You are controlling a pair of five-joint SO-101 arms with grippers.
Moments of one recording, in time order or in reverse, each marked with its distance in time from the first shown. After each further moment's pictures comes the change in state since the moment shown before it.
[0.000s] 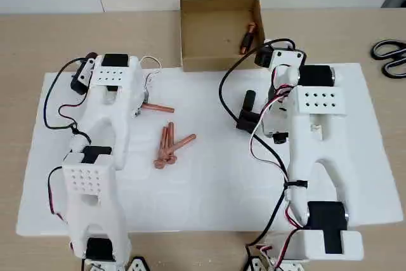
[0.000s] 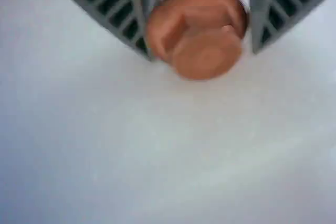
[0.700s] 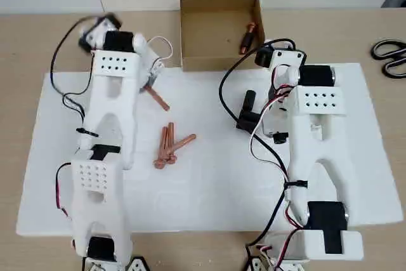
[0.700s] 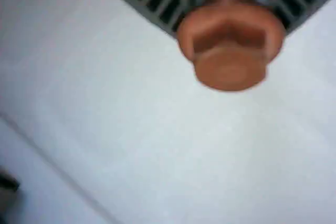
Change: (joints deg) left arm 3.3 1.6 -28.2 18.2 -25.1; right arm 0.0 0.0 0.0 0.0 0.0
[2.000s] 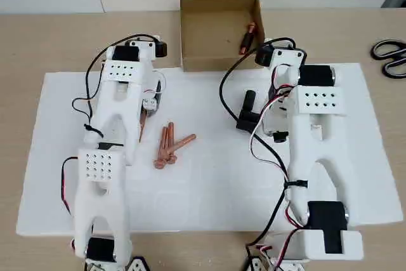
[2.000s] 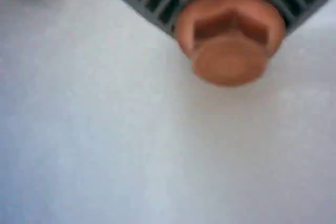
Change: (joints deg) left arm -1.1 12.4 4.3 0.4 -45.4; right arm 0.0 0.0 0.0 -0.6 0.0
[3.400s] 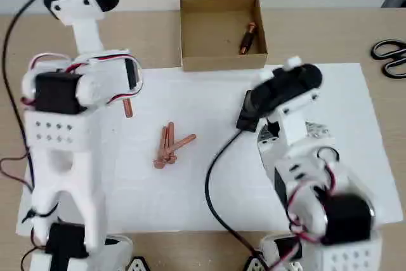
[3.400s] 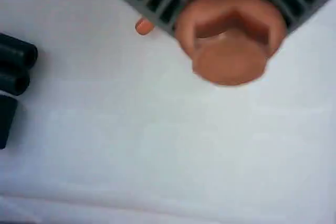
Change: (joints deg) left arm 1.8 -66.2 24.7 -0.7 15.4; right arm -9.5 -58.6 21.9 -9.7 5.5
